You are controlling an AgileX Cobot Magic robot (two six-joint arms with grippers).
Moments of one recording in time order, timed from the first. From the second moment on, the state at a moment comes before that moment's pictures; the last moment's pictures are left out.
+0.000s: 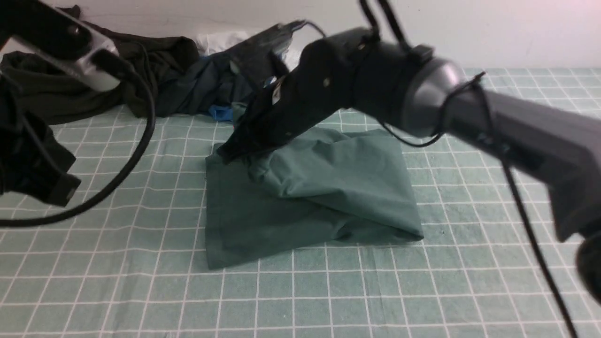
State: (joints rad) right arm 0.71 2.18 -1.97 0.13 0.77 -0.12; left arm -0.23 1.07 -1.20 0.01 1.15 0.31
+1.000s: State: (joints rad) right arm 0.69 2.30 -2.30 0.04 1.19 -0.08; left arm -0.23 0.55 -0.71 0.05 0.92 0.18
